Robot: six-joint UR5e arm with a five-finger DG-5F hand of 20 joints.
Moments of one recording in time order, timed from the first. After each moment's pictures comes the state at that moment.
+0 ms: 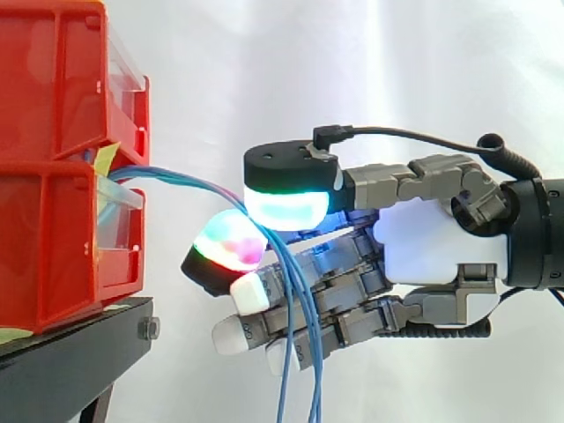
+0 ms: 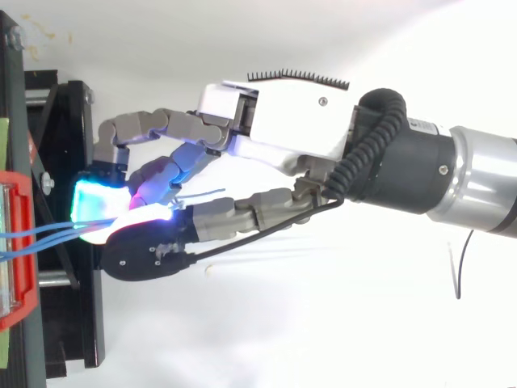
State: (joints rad) arm 0.15 -2.32 -1.15 -2.80 -1.21 -0.09
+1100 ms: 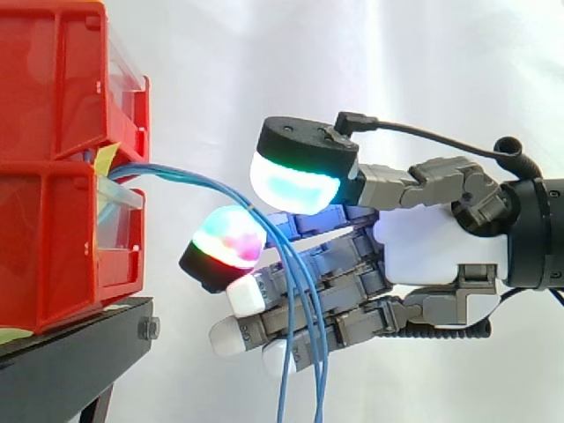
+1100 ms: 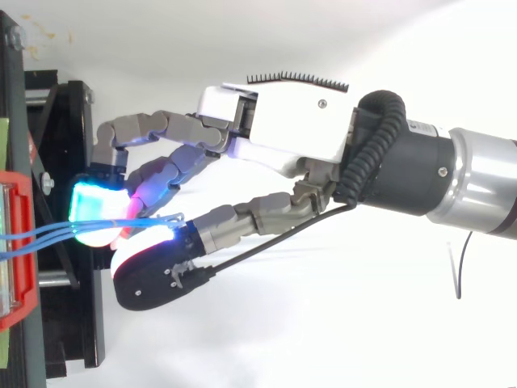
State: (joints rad) arm 0.15 -2.32 -1.15 -2.80 -1.21 -0.09
